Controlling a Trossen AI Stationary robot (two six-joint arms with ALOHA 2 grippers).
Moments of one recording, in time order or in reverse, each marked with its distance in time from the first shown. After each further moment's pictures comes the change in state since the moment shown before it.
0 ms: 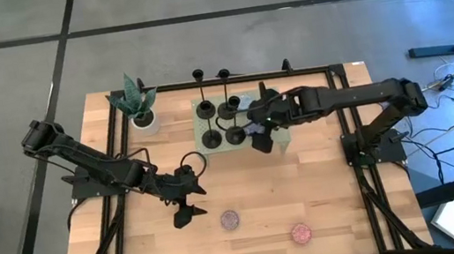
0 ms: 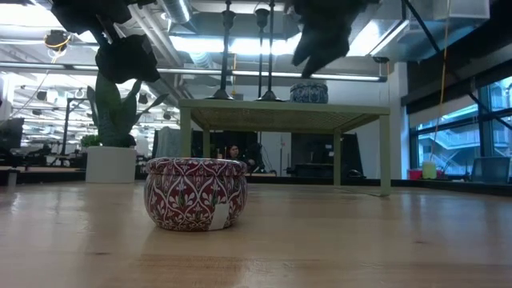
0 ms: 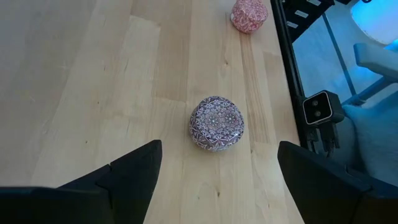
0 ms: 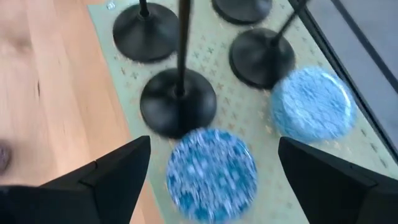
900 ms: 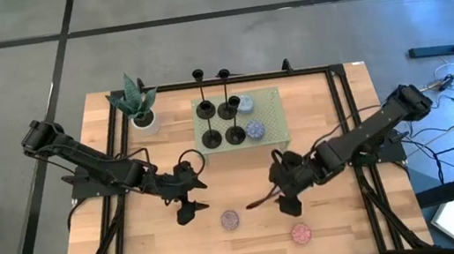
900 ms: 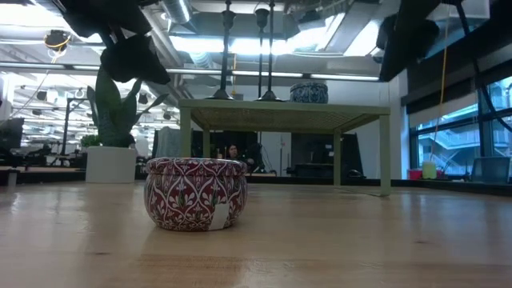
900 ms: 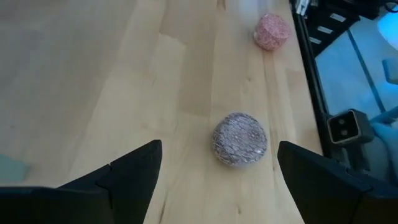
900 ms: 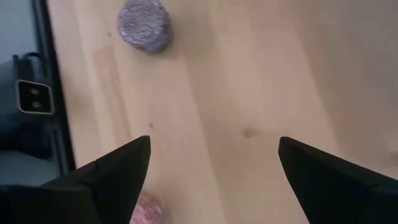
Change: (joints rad) left arm 0.000 0.000 0.000 0.005 -0.107 0.002; right arm 0.484 0.000 -0.194 0.063 -0.131 0.497
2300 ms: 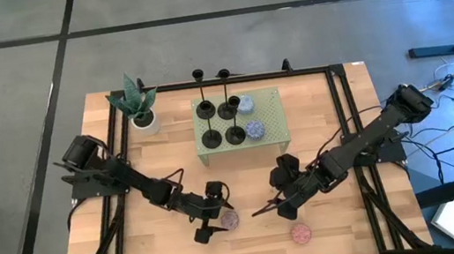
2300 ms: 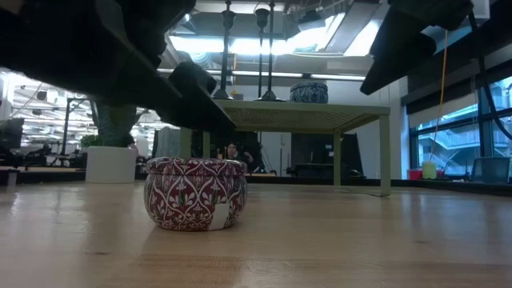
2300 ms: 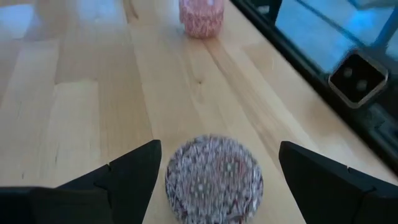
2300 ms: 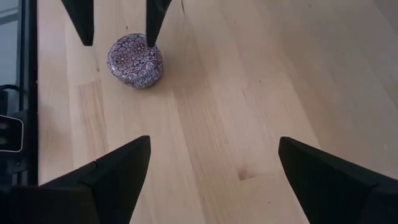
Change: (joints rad) left arm -0.047 0.492 0.001 0.638 0.087 0.450; right arm 0.062 0.001 -0.138 0.240 0.221 -0.014
